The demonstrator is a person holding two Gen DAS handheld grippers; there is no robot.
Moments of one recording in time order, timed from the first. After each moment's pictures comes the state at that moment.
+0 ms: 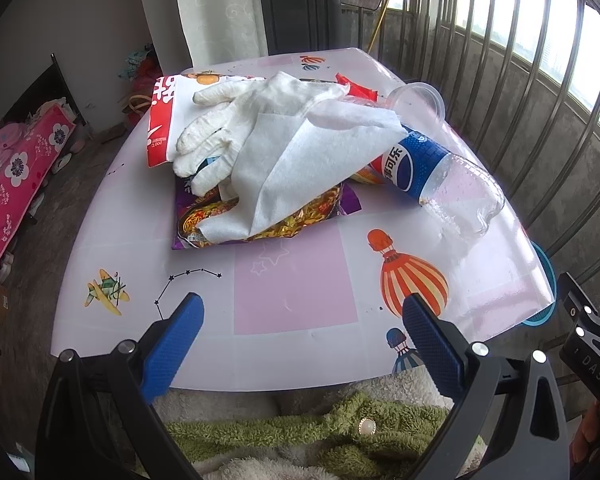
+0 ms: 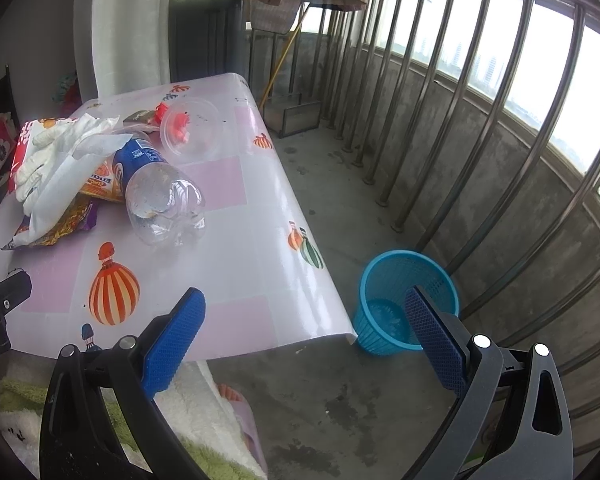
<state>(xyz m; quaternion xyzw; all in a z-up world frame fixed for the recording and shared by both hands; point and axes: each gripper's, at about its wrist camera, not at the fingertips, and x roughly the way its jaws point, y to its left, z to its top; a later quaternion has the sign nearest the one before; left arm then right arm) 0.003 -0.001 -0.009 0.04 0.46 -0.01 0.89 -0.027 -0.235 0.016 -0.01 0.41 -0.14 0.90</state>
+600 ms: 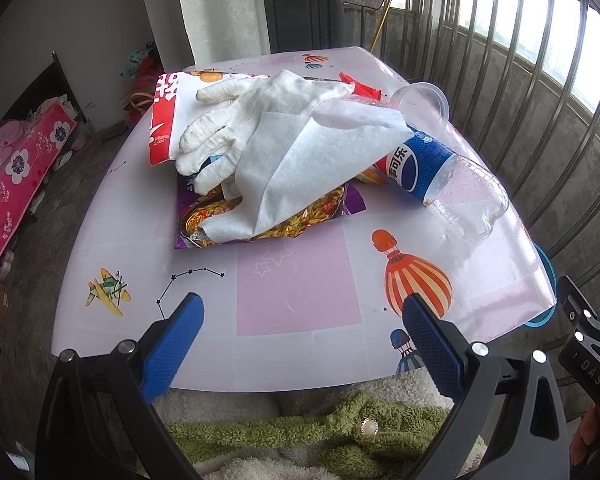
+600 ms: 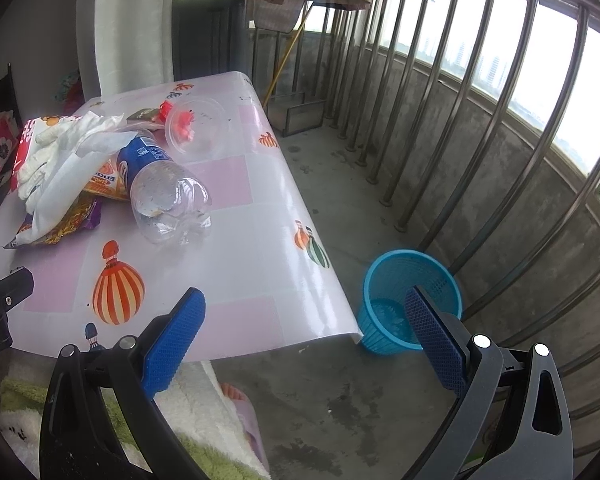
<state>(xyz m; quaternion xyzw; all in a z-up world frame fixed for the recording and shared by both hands) 0.004 0.002 -0.008 0.04 0.46 -0.01 0.89 -0.027 -0.231 0.016 -0.01 0.42 -0.14 0.90</state>
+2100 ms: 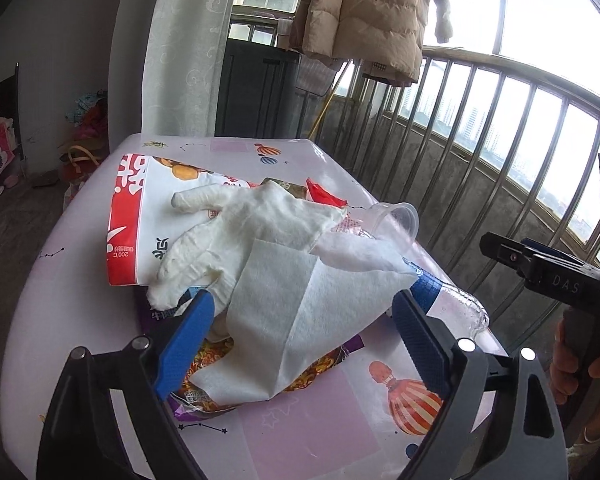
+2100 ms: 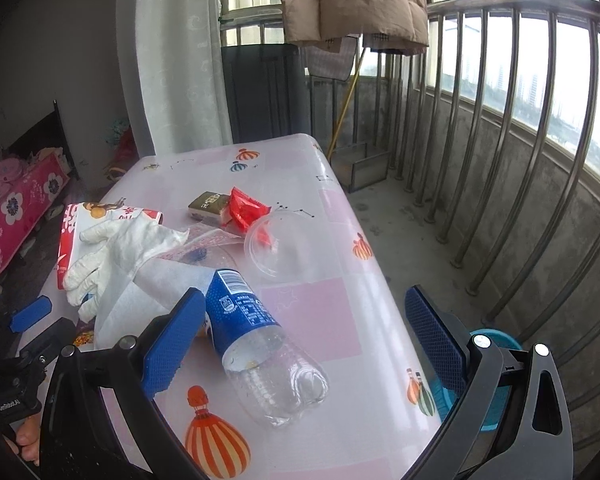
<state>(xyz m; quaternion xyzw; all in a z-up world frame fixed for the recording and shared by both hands) 0.074 0.067 0.003 -0.05 0.31 -0.17 0.93 0.079 -0.202 0.056 0.04 0.34 -0.02 0.94</state>
